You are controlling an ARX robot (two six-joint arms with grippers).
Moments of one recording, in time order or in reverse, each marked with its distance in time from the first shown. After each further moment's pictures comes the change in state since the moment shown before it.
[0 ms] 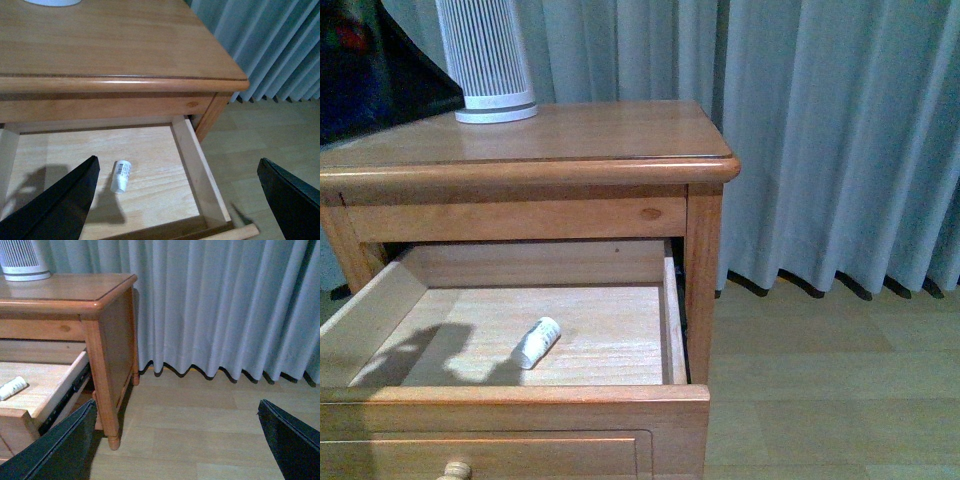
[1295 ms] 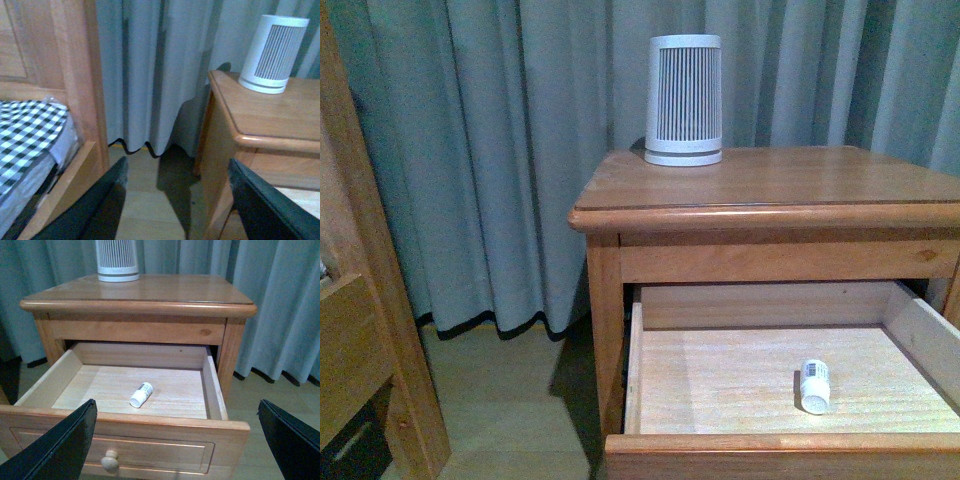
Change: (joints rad) left arm 0.066 -0.371 -0.381 0.265 -0.332 0.139; right arm -0.006 0.019 0.013 -0.042 -0.025 0.021
